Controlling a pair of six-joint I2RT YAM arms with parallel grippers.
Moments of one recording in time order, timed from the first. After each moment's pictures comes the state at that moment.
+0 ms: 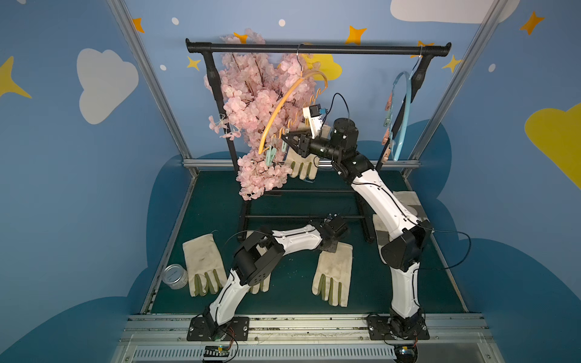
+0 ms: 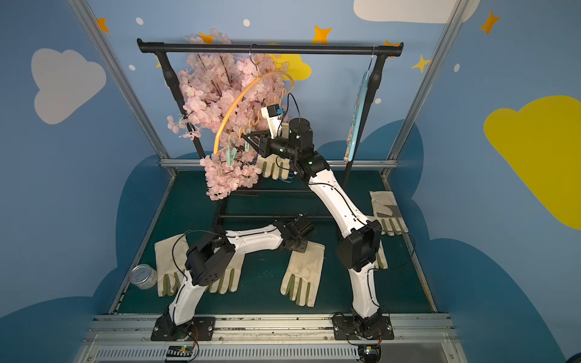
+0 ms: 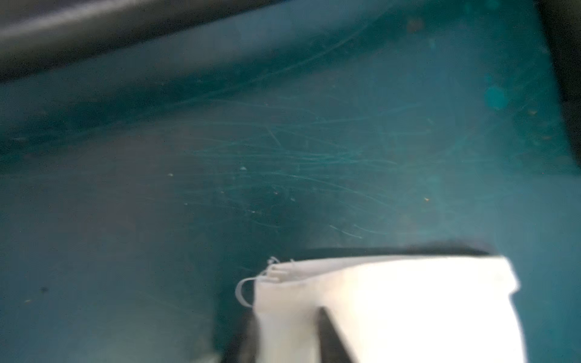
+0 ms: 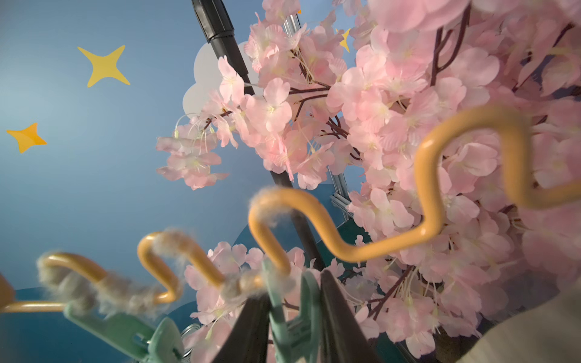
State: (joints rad) left arm -0.96 2.19 1.58 -0.57 -0.22 -0.62; right arm 0.60 2.06 2.27 -0.14 -0.60 0.38
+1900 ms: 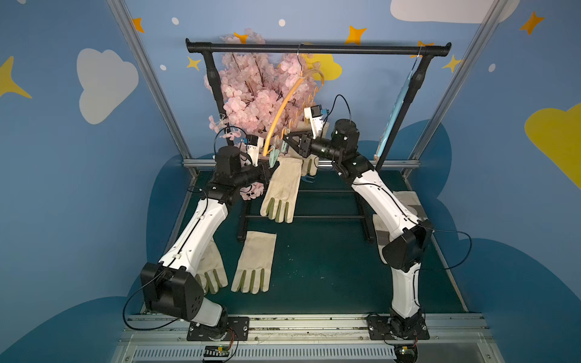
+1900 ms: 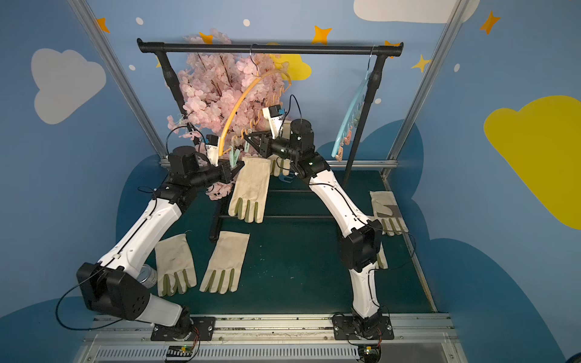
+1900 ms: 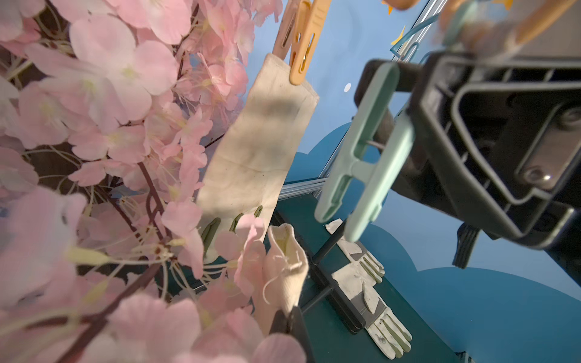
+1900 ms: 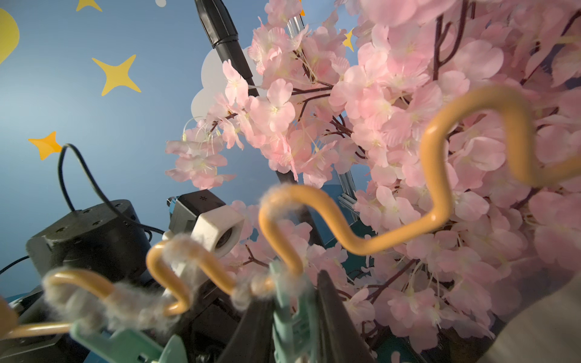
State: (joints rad) left arm -0.20 1.50 1.47 -0.20 0.58 -0.32; right arm 0.59 2.05 2.23 -0.09 -0.63 0.43
